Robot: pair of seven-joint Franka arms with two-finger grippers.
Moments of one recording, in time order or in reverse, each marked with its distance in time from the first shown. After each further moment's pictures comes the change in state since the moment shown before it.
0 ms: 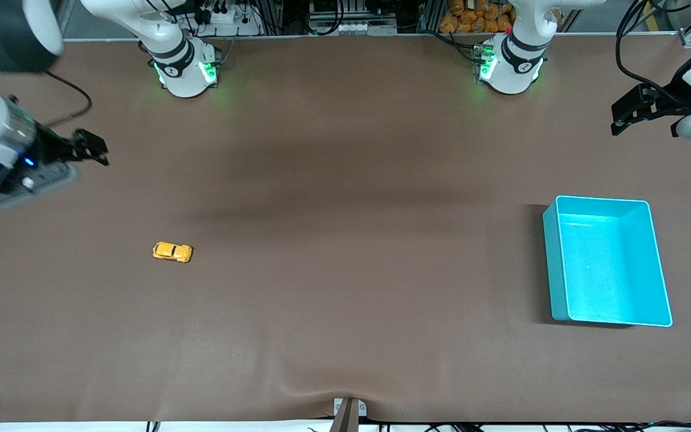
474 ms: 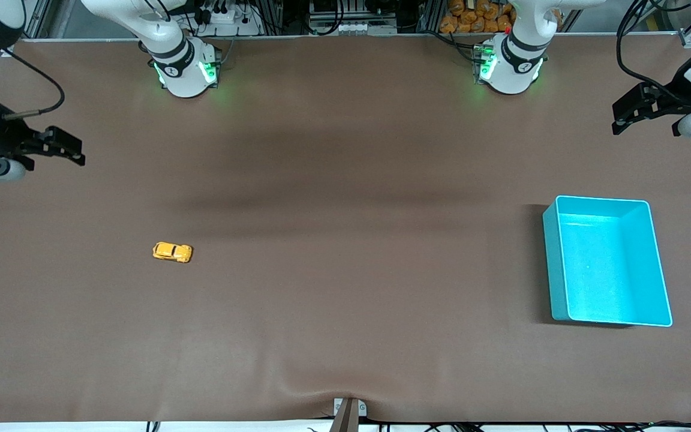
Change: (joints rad) left arm 0.000 -0.003 0.000 0.001 0.000 0.002 0.000; right arm -0.057 -0.102 -0.008 0.026 0.045 -0.053 0.307
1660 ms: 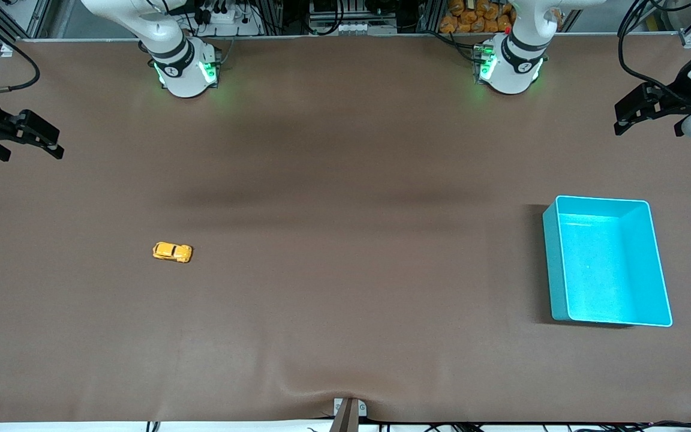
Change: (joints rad) left arm 0.000 0.000 0.005 0.002 0.000 0.003 0.000; right arm -0.019 -0.077 -0.020 -0.045 -0.001 0.105 0.064
